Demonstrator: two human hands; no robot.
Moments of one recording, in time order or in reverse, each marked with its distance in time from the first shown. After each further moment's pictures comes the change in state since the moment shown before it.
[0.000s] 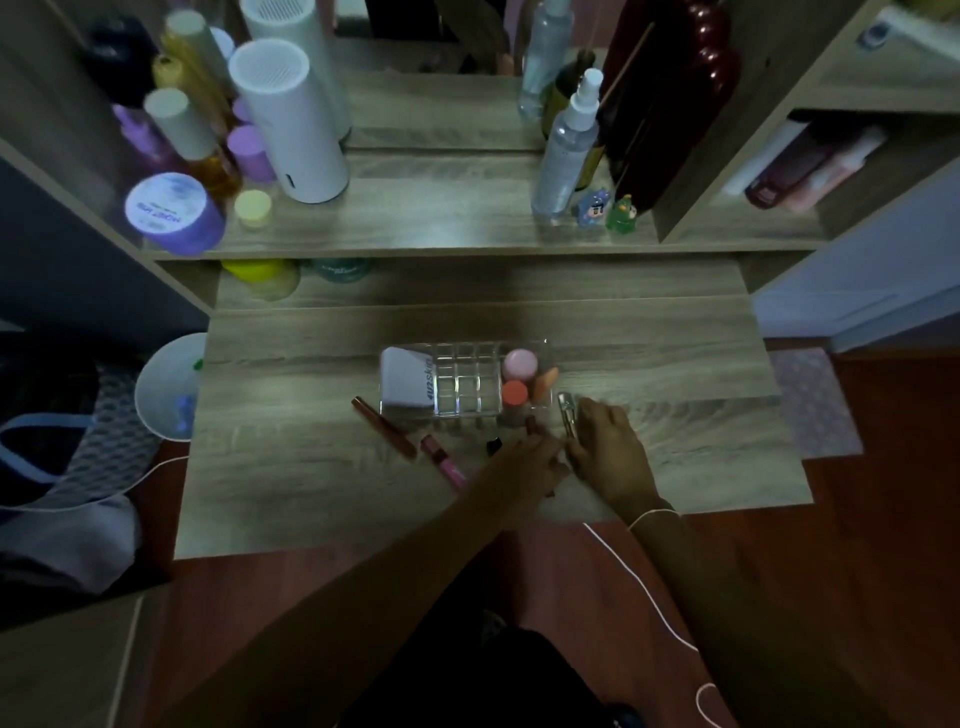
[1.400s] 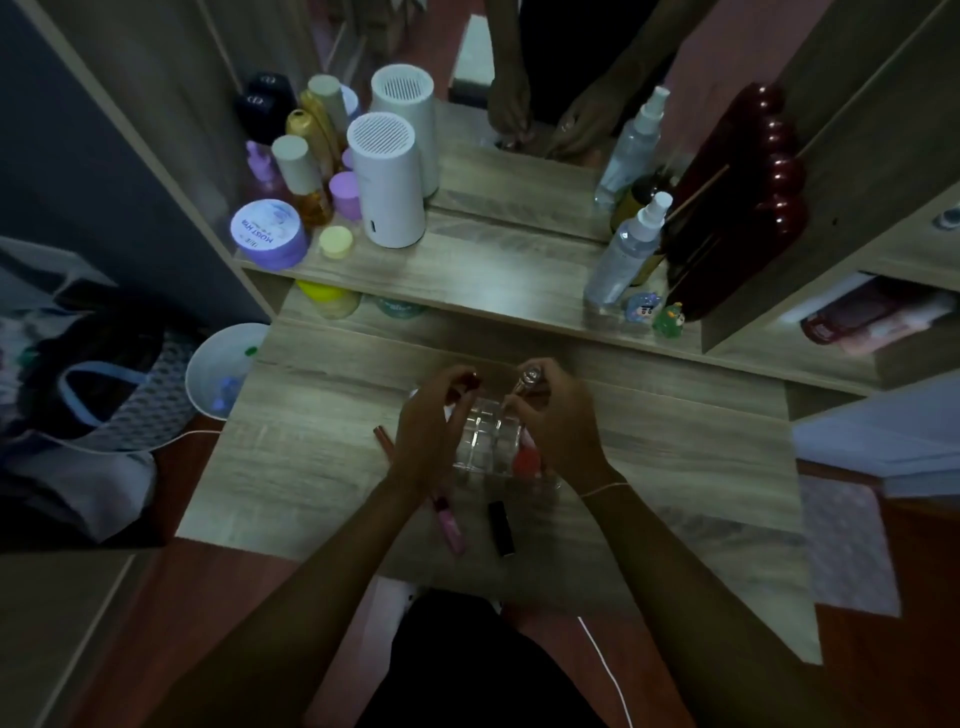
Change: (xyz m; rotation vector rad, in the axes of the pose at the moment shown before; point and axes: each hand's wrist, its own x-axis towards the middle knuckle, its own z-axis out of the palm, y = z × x) left_hand -0.025 -0.094 -0.059 -0.715 0.925 -0.837; right_hand 0.089 -0.124 -0.033 0.334 -0.013 -0.364
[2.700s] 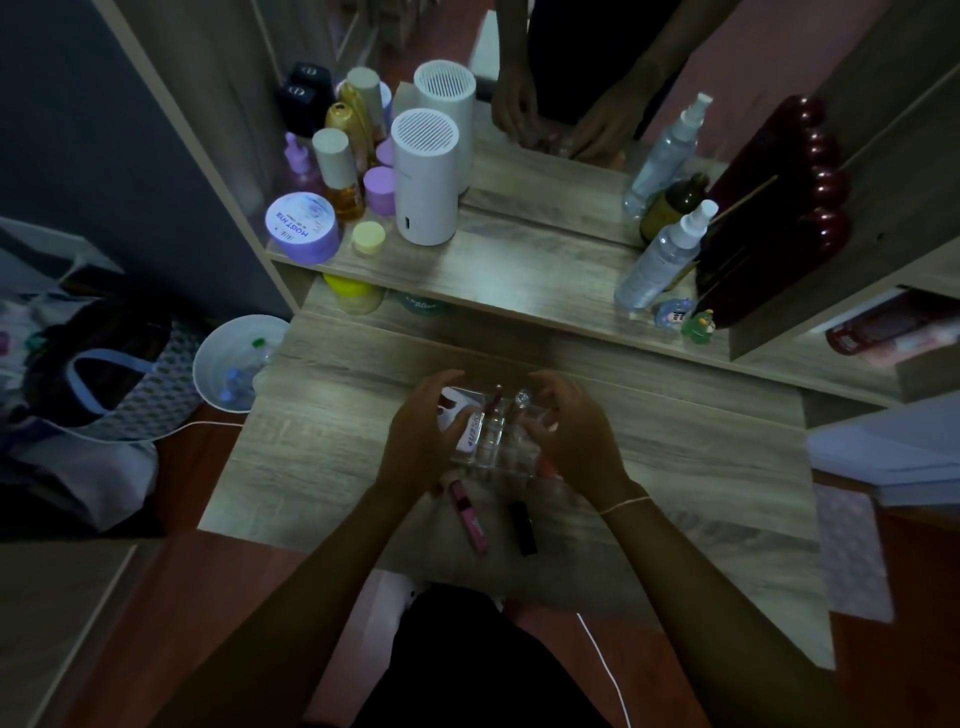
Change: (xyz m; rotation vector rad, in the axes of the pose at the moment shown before) left_hand -0.005 -0.045 -0.024 0.062 -0.069 -0.007; right_hand -0.010 0.004 0.014 -0.224 -0.072 -0.100
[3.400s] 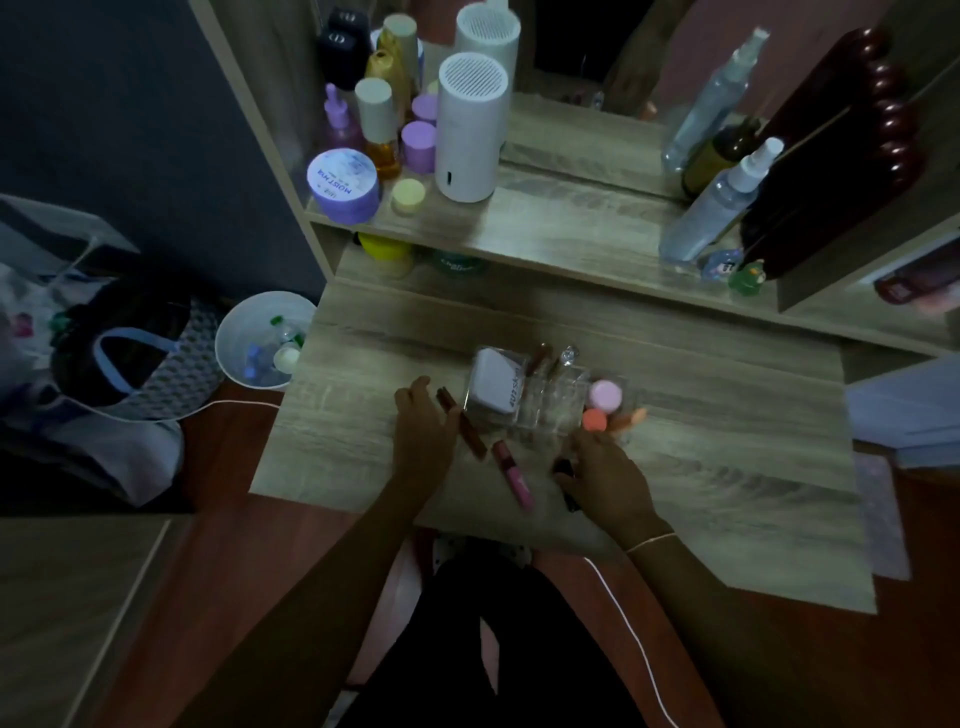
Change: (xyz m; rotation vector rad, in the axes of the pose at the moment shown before) left_hand -0.039 -0.042 -0.014 0.088 0.006 -0.462; right_hand -0.083 -0.001 0.043 -0.282 -0.292 0.269
